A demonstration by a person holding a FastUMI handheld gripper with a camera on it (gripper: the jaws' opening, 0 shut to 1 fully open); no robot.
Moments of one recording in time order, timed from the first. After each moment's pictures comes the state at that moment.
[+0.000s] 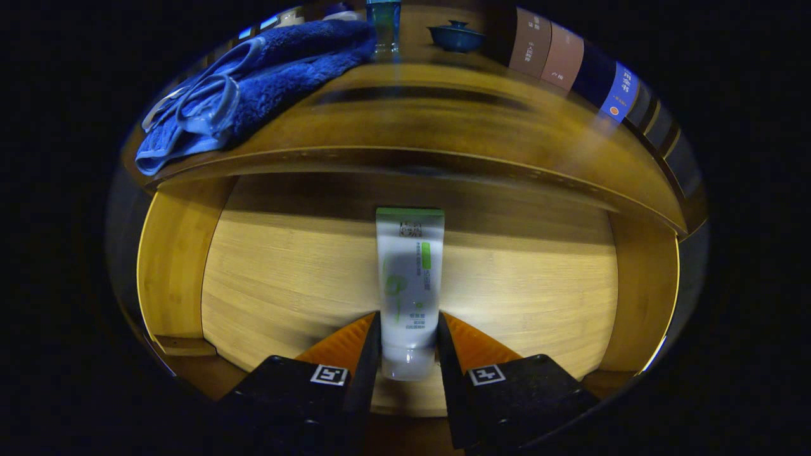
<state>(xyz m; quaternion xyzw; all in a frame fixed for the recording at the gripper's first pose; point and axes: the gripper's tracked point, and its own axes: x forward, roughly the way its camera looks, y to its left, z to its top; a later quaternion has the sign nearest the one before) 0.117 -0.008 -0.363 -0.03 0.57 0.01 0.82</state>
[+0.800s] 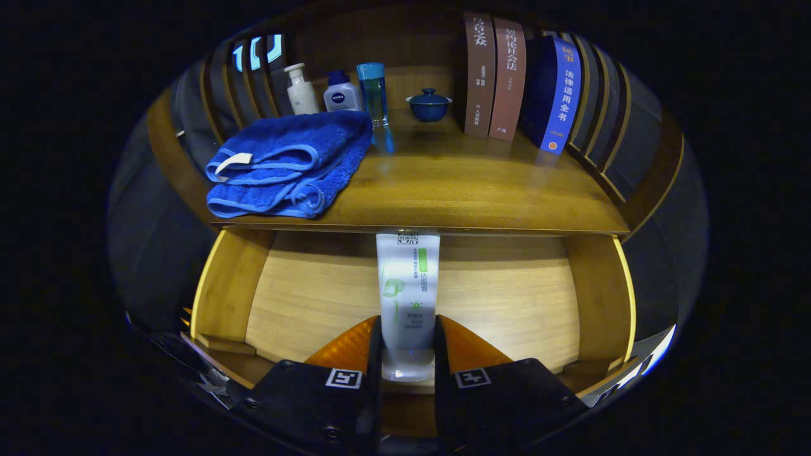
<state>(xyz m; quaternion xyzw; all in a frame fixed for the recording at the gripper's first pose) 0.096 -0.013 -0.255 0.01 0.47 0.01 0.88</state>
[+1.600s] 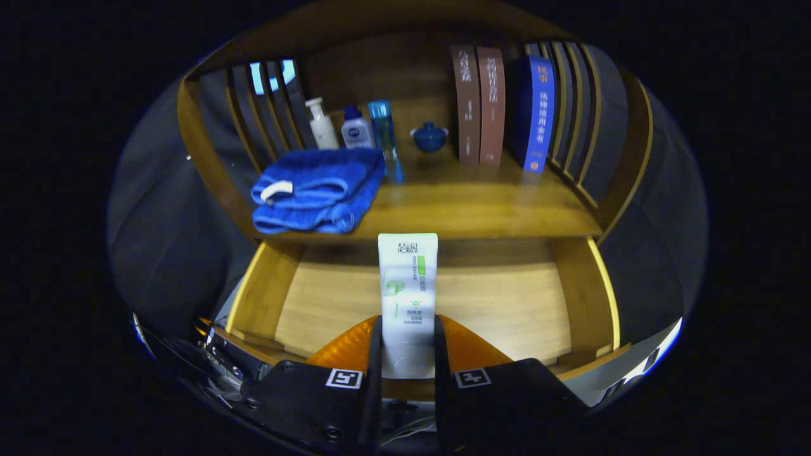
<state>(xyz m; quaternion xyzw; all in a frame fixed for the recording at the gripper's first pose) 0.093 -0.015 -0.187 0.04 0.39 0.03 0.92</state>
